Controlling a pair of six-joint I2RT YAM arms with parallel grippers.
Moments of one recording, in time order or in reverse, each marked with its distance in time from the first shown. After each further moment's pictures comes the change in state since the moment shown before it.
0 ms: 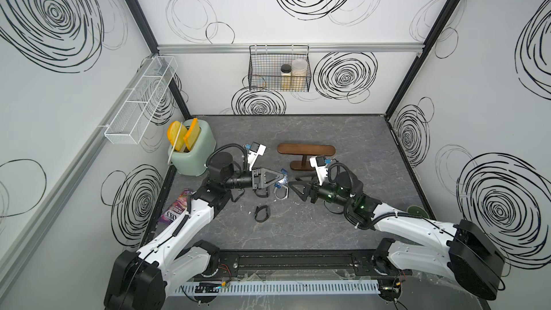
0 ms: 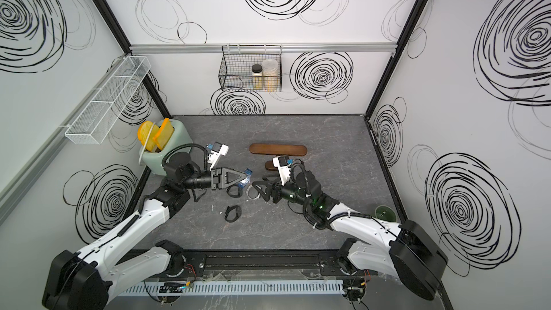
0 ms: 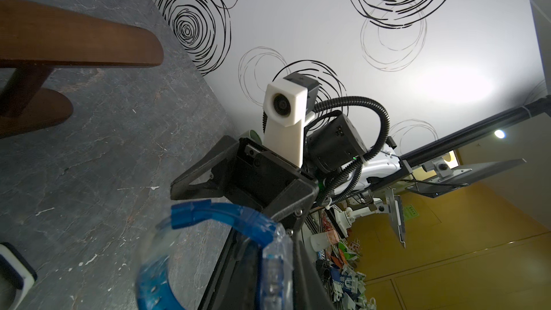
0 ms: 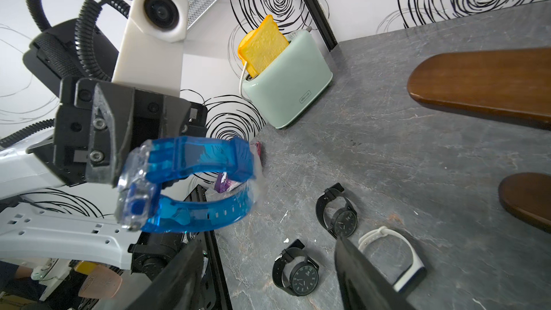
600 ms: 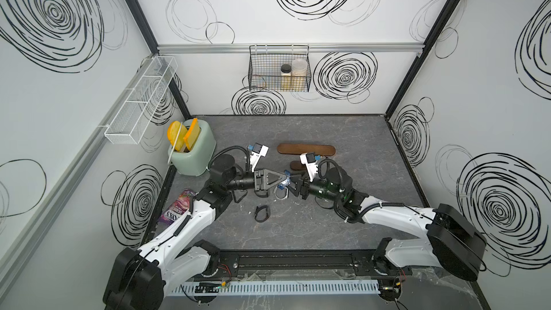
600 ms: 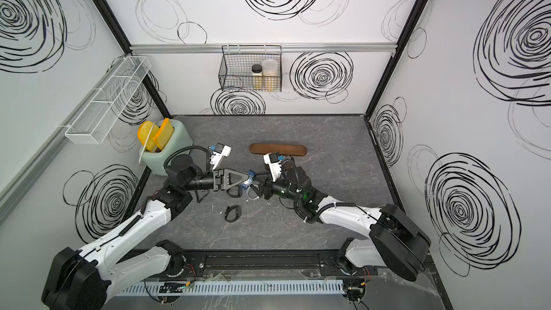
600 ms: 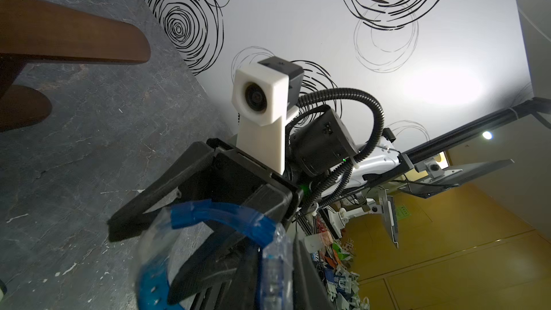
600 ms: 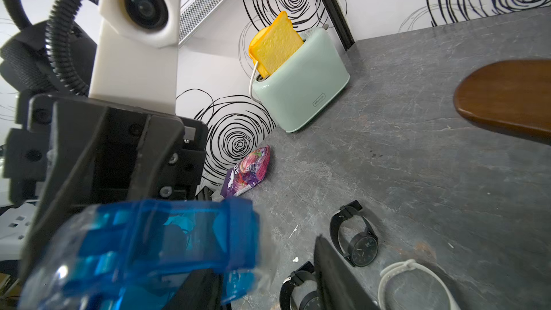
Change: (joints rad) left arm -0.035 0.004 -0.018 0.068 -0.029 -0.053; right arm 0.027 0.161 0.073 0.120 -0.029 0.001
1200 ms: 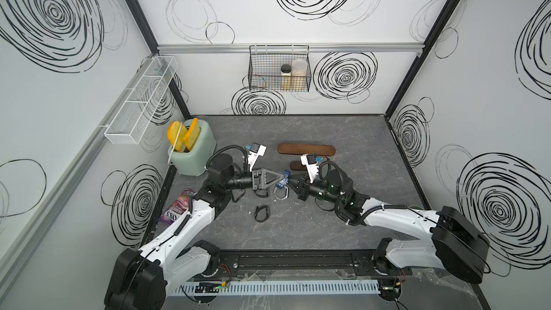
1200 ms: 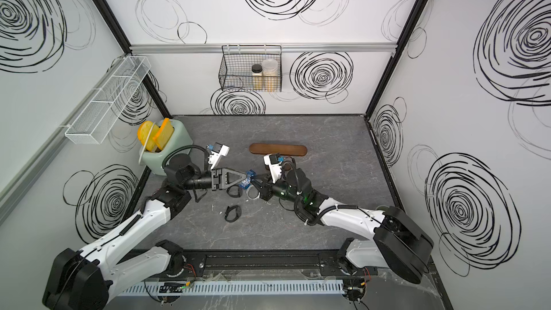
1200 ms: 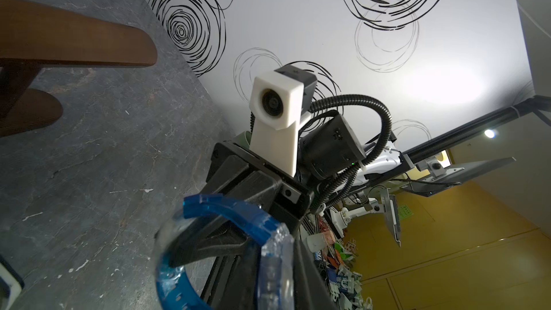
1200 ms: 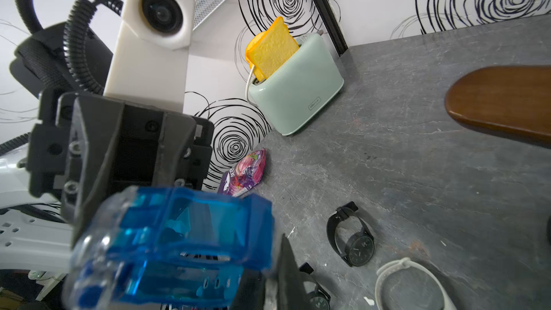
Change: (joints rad) left arm 0.071 -0.005 0.006 -0.068 0.014 0.080; right arm 0.017 -0.044 -0.008 -0.072 0.085 -0.029
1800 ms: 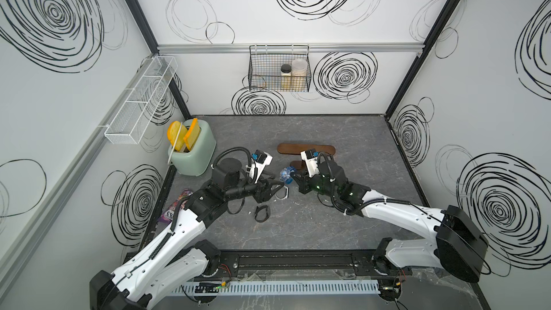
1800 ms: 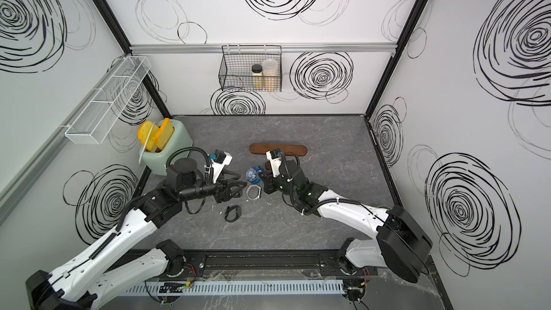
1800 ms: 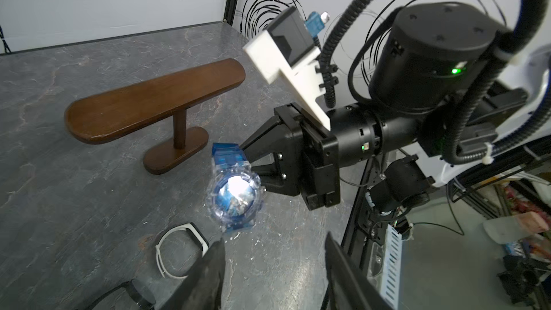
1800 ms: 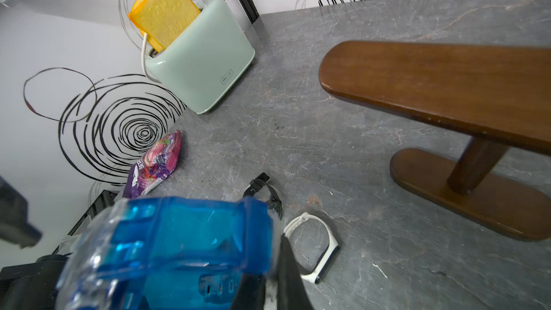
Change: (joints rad) left arm -0.243 -0.161 0.145 -0.579 -0.579 0.681; right arm -0.023 0.033 0.155 -0.414 0.198 -0.088
